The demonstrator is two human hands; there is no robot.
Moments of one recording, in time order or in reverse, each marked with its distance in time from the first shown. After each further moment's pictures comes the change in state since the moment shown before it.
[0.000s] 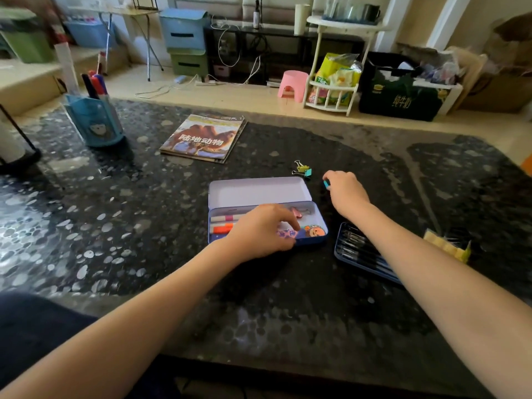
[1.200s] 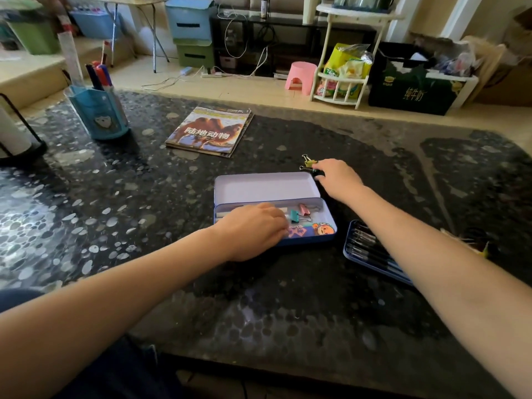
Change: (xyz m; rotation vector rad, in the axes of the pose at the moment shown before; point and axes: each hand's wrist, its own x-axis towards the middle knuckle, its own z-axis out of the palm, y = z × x) left_hand -0.012 -0.011 -0.018 0.463 -0.182 0.133; right_hand 0.017 -0.029 -0.010 0.122 -0.096 -0.100
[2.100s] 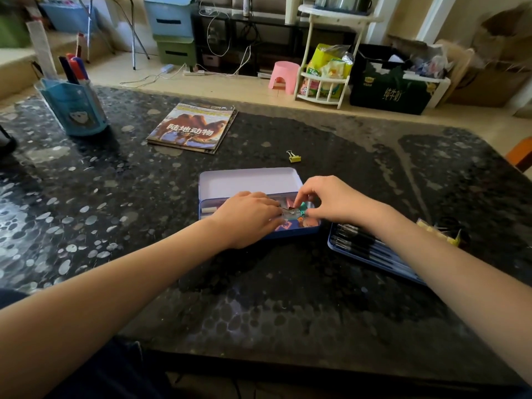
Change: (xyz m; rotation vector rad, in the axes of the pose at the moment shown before) left_hand 0.020 0.003 0.005 0.089 0.045 -0.012; right_hand -0.088 -0.016 -0.041 0.074 -0.240 -0.290
